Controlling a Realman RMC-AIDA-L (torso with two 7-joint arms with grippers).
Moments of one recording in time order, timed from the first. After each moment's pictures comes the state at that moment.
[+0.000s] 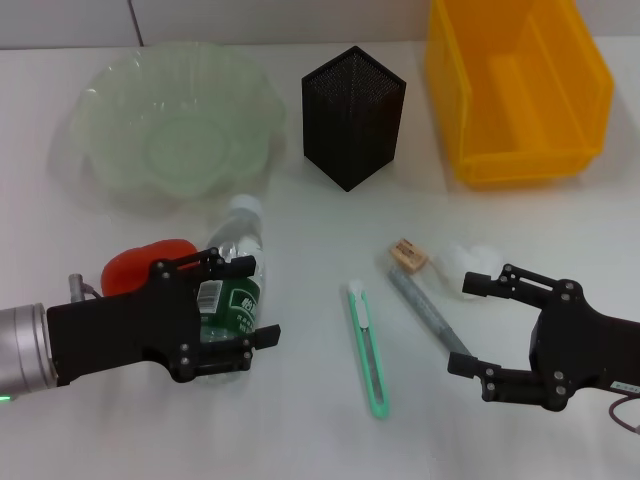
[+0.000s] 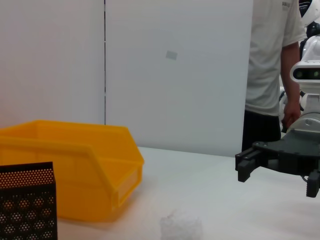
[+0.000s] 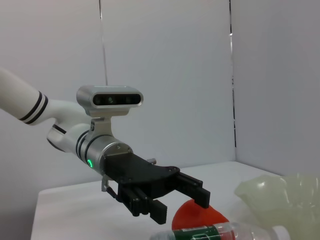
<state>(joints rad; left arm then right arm) -0.30 -2.06 1.01 0.58 1.68 1.61 -0.94 0.27 2.06 -0.90 -0.47 -1.70 -1.73 0.81</state>
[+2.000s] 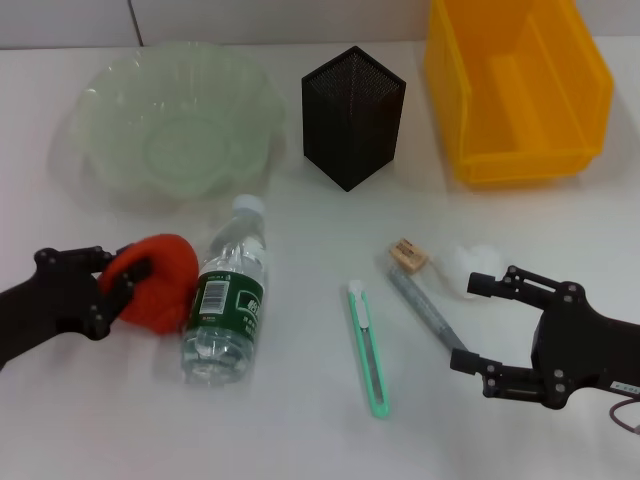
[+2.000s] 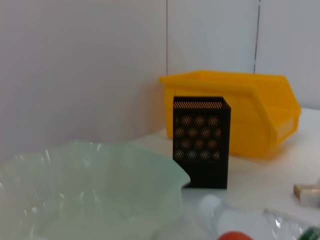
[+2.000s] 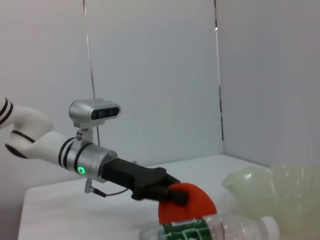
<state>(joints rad) -0.24 -2.07 0.72 0.51 1.74 1.40 -0.86 0.25 2.07 -0.90 -0.47 -1.69 -1.70 0.82</state>
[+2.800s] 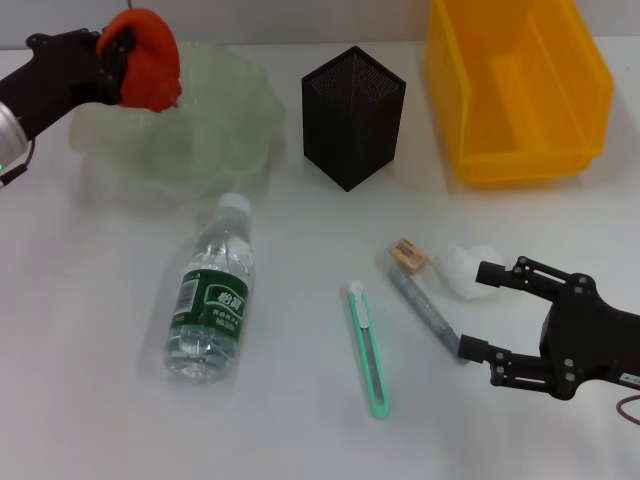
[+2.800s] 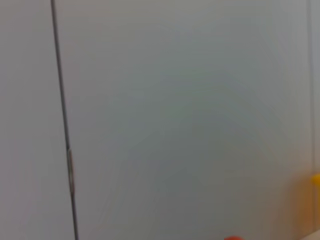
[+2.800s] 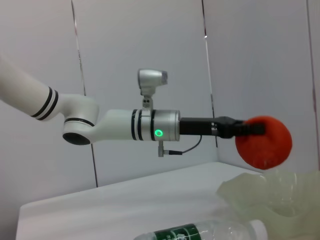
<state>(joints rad) -0.57 -2.07 0.65 0.46 1.50 1.03 -0.90 0.25 2.07 -0.86 -0.48 -1.69 -1.72 0.86</state>
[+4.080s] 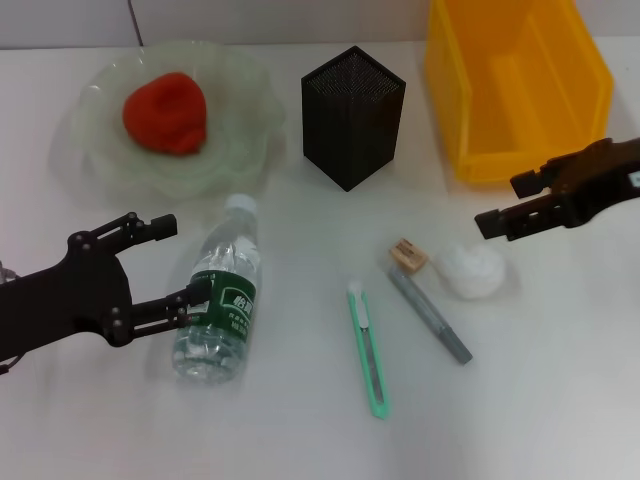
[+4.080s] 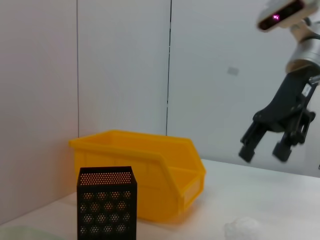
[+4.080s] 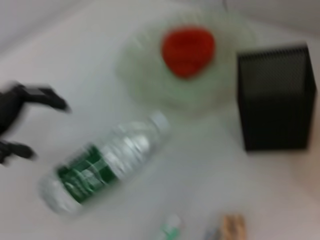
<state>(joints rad) -0.24 -2.04 0.87 0.62 1.67 1.63 -0.97 0.48 2.08 -1.05 -1.53 -2.30 -1.76 2.39</state>
